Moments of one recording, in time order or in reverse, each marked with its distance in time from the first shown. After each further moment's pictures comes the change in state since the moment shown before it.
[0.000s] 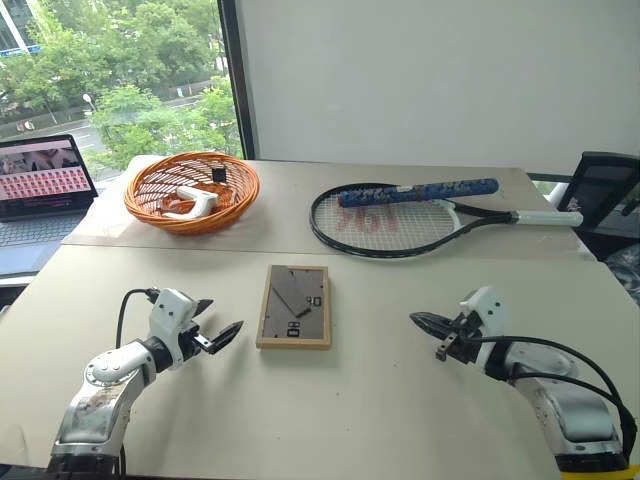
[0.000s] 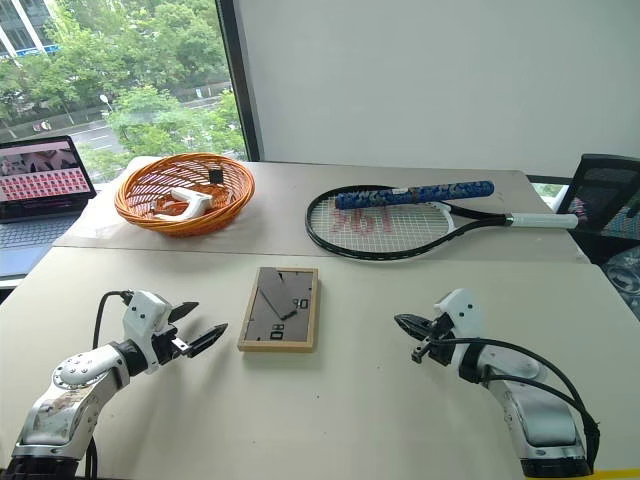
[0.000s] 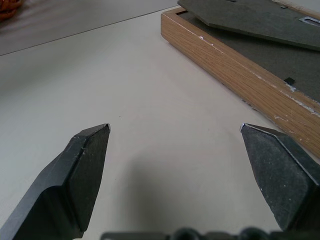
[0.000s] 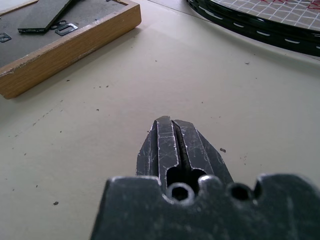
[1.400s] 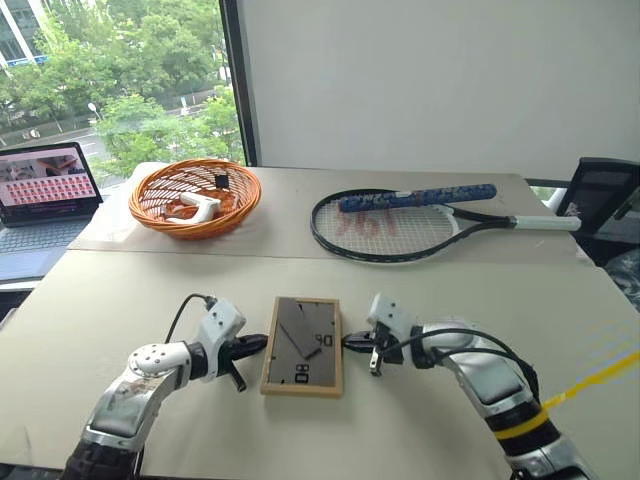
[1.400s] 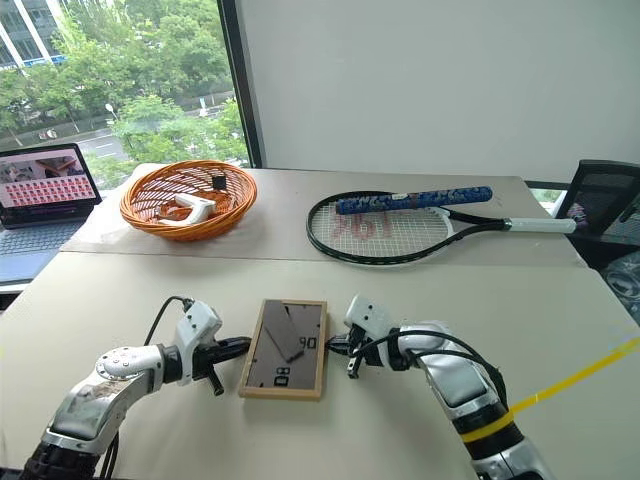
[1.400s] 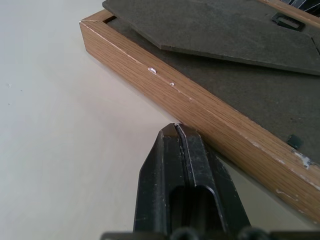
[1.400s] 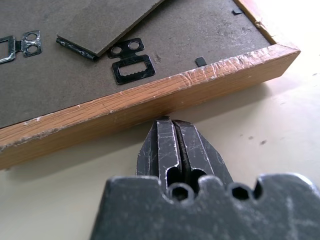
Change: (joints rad) left arm -0.029 0.021 -0.218 -0.125 0.032 0.221 -0.119; right arm -0.253 0.076 0.411 0.040 -0.232 0.143 0.179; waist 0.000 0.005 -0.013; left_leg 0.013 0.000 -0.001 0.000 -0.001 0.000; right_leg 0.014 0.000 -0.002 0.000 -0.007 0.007
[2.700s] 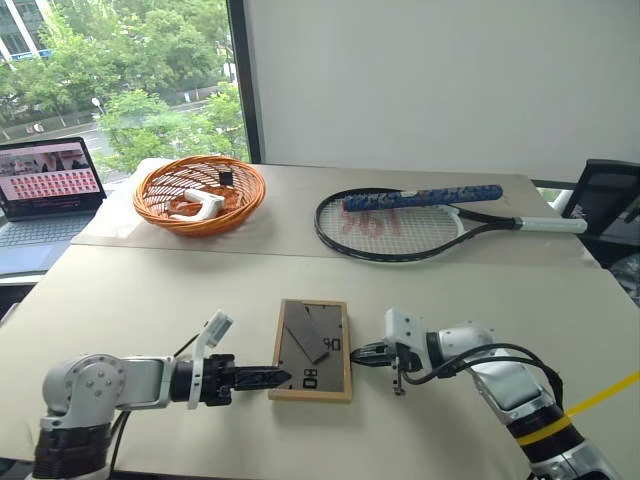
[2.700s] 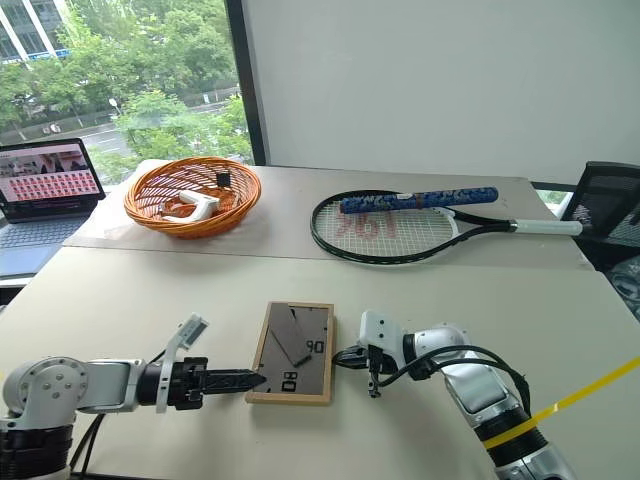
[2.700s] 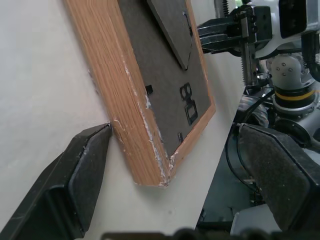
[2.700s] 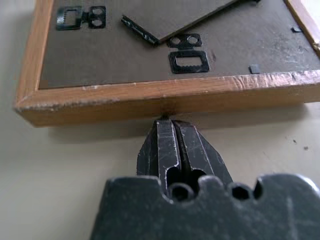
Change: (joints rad) left arm -0.128 -0.082 0.305 -0.004 -0.863 1.064 0.301; right arm 0.012 -0.092 0.014 0.108 0.006 -0.343 0.154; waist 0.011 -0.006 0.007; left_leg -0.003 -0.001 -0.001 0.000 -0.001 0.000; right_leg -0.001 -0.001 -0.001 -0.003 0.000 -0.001
